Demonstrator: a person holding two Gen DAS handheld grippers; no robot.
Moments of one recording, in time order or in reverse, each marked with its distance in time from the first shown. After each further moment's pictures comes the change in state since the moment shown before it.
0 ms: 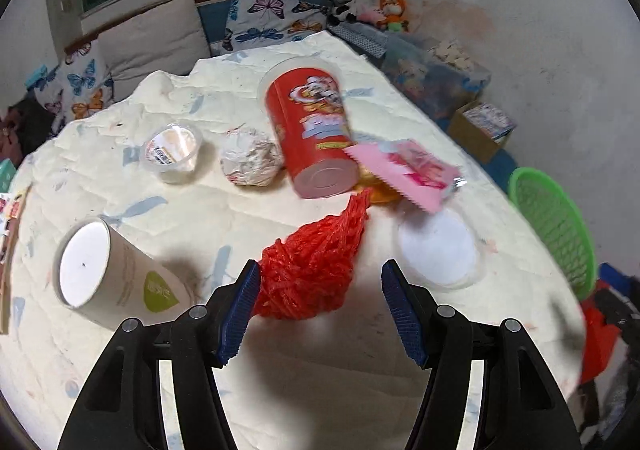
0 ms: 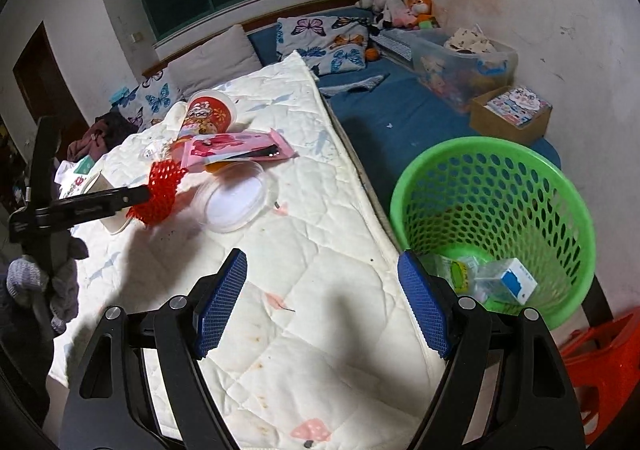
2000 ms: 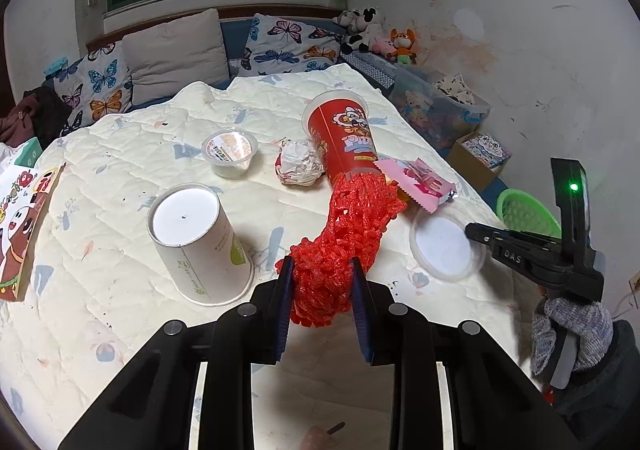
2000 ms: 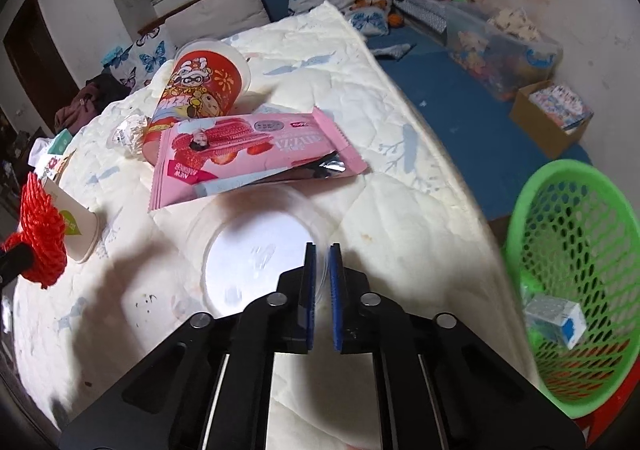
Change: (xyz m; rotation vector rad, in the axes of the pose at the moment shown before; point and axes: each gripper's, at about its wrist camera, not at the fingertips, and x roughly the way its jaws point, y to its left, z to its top) left arm -0.068 0.036 -0.032 -0.067 -0.107 -0.030; right arm 0.124 0.057 0.045 -0.073 0.129 -0.025
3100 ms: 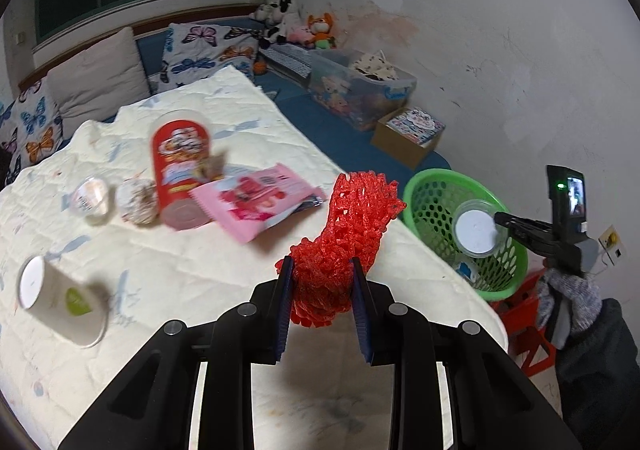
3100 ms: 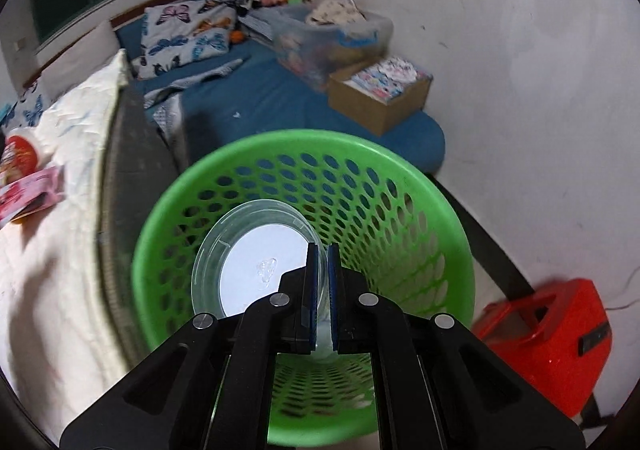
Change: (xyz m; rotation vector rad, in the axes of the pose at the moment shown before) left arm 0.031 -0.140 0.024 0.168 0.038 -0.173; right arm -0.050 -0.225 -0.045 0.248 -0.025 -0.392
